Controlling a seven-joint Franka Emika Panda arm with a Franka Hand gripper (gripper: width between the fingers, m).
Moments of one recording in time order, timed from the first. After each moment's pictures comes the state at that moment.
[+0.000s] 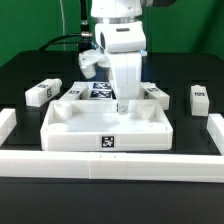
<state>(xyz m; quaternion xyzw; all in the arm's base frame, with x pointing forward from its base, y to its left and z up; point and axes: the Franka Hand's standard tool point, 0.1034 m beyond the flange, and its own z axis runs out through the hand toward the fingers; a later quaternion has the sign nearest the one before) 0.459 -0.023 0.012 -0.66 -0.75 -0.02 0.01</state>
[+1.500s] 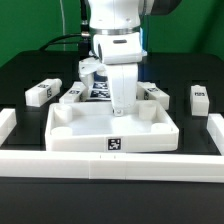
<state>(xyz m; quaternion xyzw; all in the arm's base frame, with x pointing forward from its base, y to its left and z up) 0.461 -0.024 0.004 -0.68 -0.73 -0.01 0.02</state>
